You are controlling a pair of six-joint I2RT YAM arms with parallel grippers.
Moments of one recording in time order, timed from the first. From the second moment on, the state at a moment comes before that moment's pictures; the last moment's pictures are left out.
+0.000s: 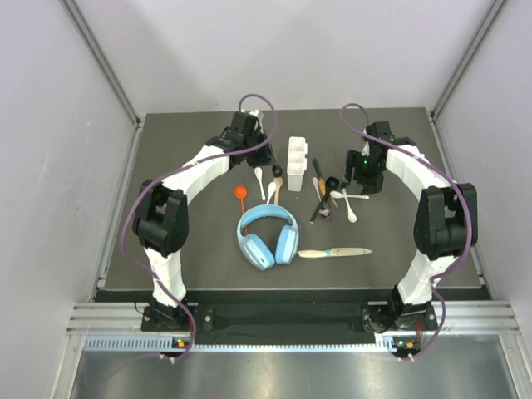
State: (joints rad) left arm -0.43 1.93 1.62 -0.39 0.23 -0.59; right arm 0.15 1.79 1.38 -0.78 -0.16 0.36
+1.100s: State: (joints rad) left arm -0.62 2.05 1.84 -0.38 0.05 -0.42; right arm 0.13 1.79 1.35 -0.77 -0.16 0.35
